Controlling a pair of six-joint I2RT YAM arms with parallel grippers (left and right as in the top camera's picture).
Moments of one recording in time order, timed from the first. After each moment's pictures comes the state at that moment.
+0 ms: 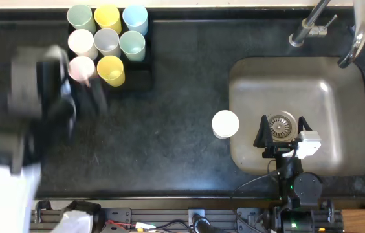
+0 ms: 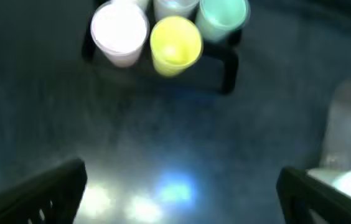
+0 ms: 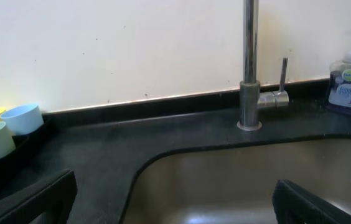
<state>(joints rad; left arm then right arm) -0.15 1.14 1.44 -1.24 -0.04 -0.42 -0.01 0.01 0.02 -0.02 -0.05 0.18</state>
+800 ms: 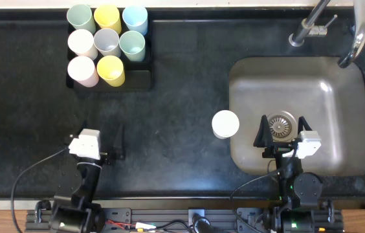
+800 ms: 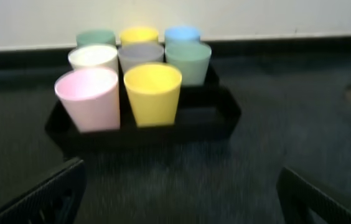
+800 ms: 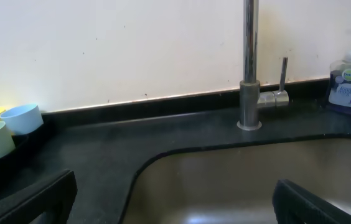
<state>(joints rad) -0.15 0.05 0.06 -0.19 0.00 -0.02 -0.01 0.01 0.02 -0.02 -0.05 0.18</state>
